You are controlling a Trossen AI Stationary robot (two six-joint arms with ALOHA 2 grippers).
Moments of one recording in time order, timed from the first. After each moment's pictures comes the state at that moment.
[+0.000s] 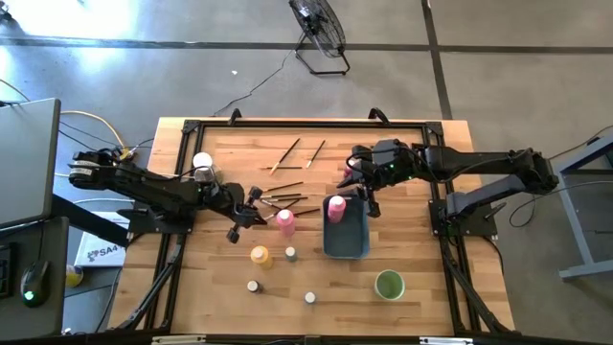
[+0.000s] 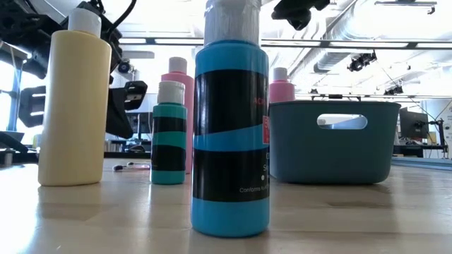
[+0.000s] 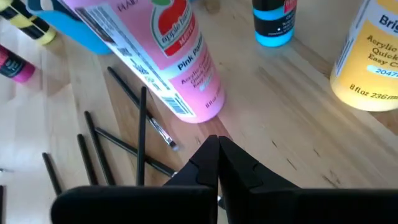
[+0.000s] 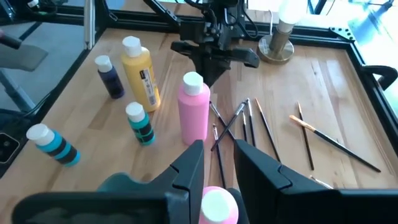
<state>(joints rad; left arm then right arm) -0.01 1.16 0.32 0.23 0.16 0.55 -0.07 1.24 1.11 -0.43 -0.16 -0.10</state>
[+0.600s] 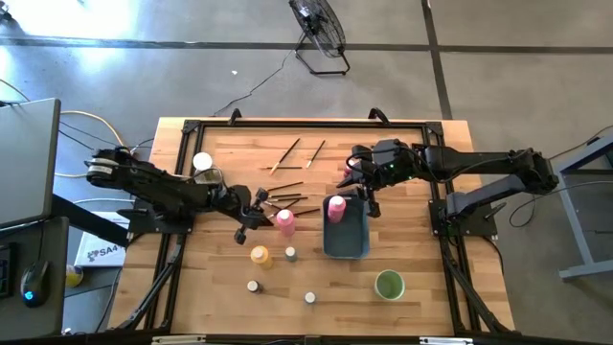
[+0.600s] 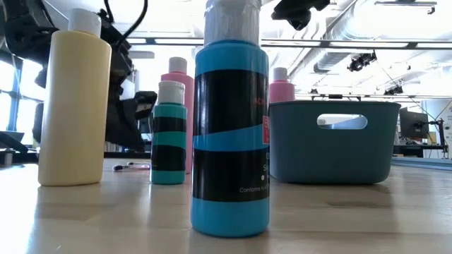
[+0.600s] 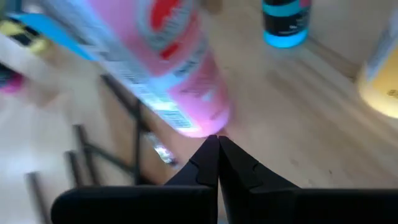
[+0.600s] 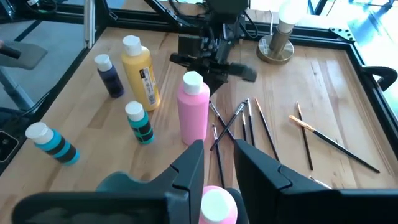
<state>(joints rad) -0.01 1.37 0.33 0.43 0.18 0.57 -0.07 1.24 1.11 -0.43 -0.16 -0.11</state>
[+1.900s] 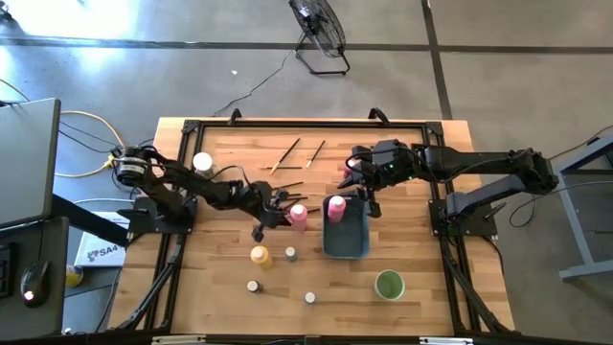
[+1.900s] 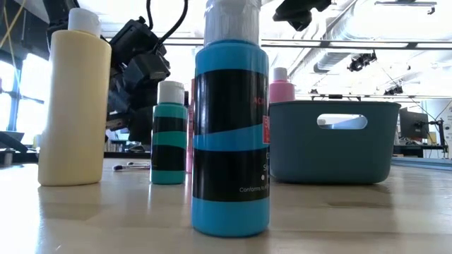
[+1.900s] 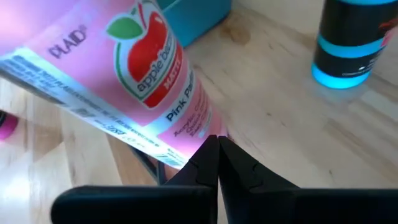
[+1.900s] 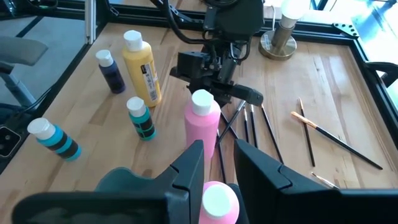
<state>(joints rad) 0.04 1.61 0.53 0.49 0.27 0.65 -0.07 1.24 1.11 -0.45 -0.16 -0.11</state>
